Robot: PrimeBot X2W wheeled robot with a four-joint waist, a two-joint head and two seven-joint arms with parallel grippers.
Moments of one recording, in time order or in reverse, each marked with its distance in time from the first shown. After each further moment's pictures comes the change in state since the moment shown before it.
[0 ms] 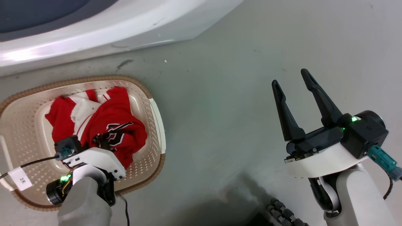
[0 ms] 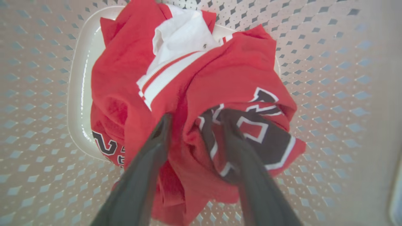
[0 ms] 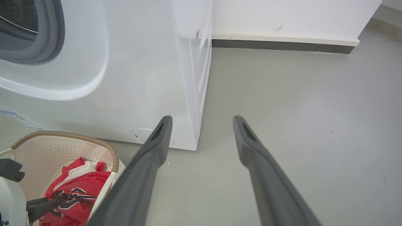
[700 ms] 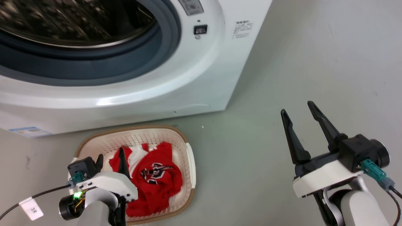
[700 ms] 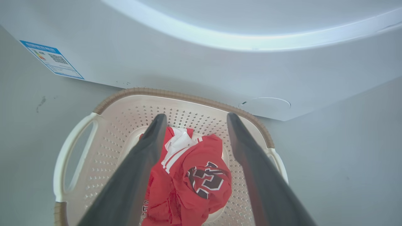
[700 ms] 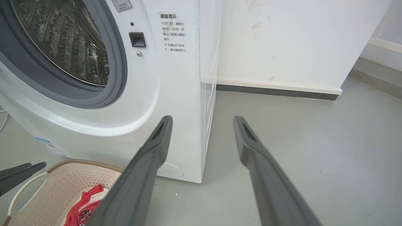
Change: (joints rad) left arm 0.218 -0.077 0.026 -0.276 0.055 -0.083 0.000; right arm 0.114 -0.002 -0.056 0.040 -0.057 0.000 0.067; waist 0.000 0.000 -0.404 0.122
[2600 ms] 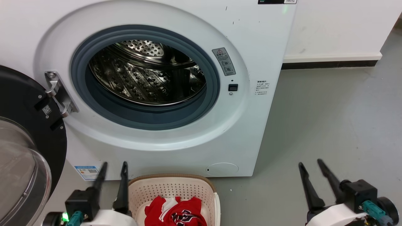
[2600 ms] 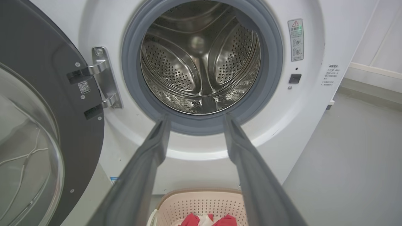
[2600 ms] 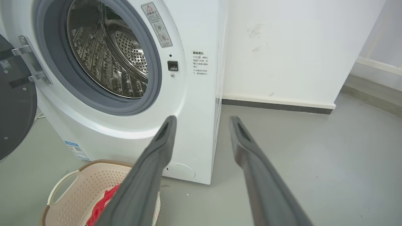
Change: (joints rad) left arm 0.523 0.048 -0.150 -0.986 0.159 0.021 0.234; right arm 0.288 0.047 -0.114 -0.057 -0.060 0.000 0.091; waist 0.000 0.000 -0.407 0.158
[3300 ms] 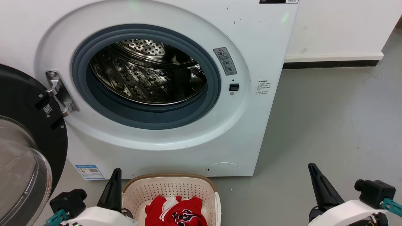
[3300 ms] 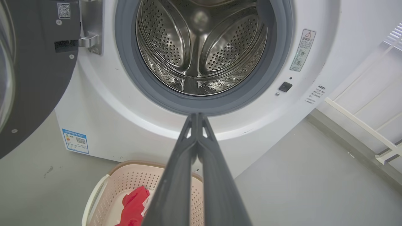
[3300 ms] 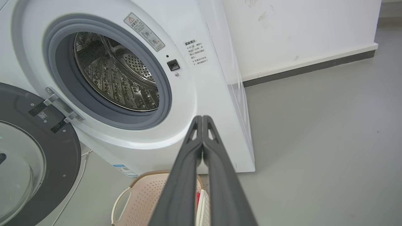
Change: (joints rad) left arm -0.021 -0.007 0.007 0.121 -0.361 -0.025 0.011; right arm -0.024 -0.016 -0.005 0.110 0.383 0.000 0.001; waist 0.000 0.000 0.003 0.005
